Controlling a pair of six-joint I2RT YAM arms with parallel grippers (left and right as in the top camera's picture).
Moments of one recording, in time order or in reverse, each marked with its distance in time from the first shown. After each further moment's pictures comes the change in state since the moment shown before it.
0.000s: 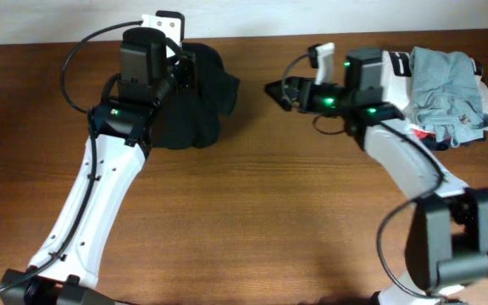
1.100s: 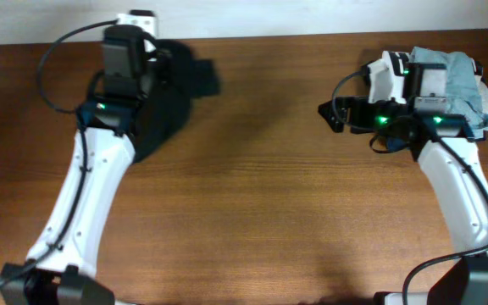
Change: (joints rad) left arm 0.072 0.026 0.000 0.000 -0.121 0.071; right arm -0.233 -0.256 -0.012 -0.573 0.188 -0.399
